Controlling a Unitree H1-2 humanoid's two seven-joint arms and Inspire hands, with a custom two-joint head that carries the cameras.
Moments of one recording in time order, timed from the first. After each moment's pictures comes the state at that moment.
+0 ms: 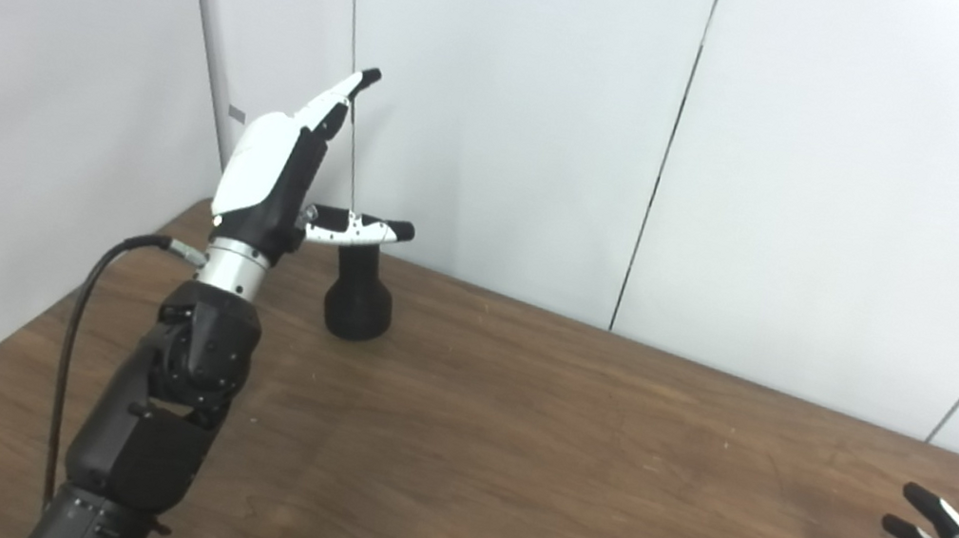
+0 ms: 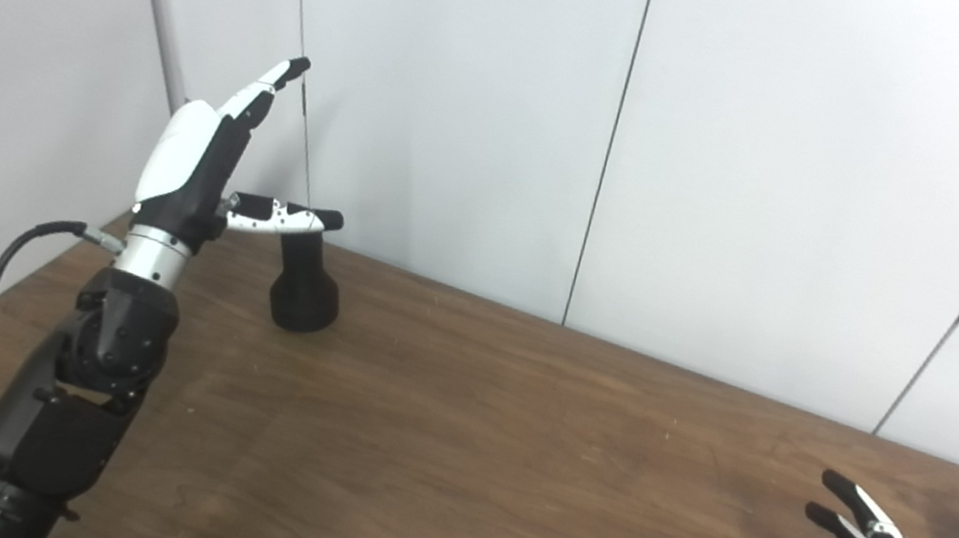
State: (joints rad) left arm -0.43 0.45 0.15 0.02 0.60 0.00 0.14; right arm -0.09 -0.24 -0.06 -0.13 0.01 -0.10 0.15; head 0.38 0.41
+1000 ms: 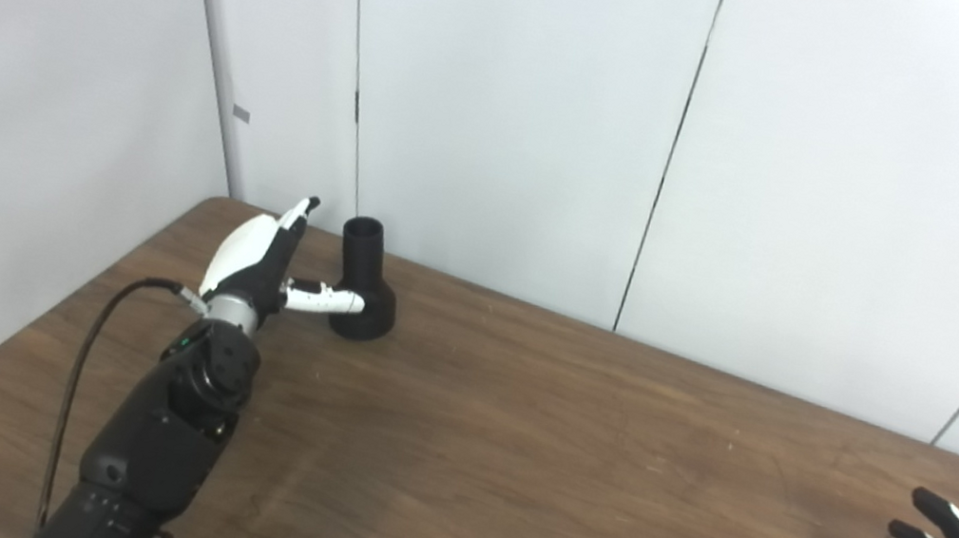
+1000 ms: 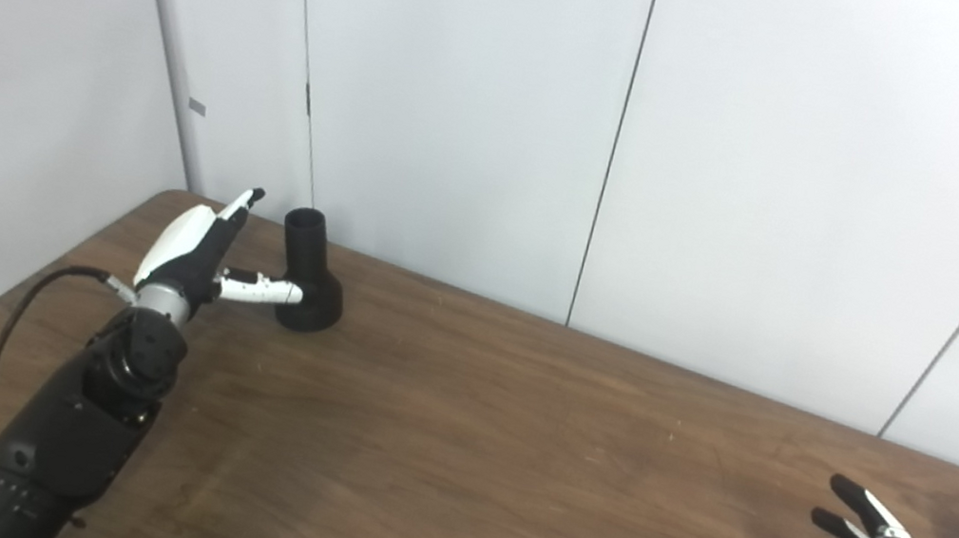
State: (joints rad) left arm -0.43 0.47 0.09 0.22 0.50 0.33 0.03; right arm -0.09 -0.25 -0.06 -0.14 0.03 -0.09 0.16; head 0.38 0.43
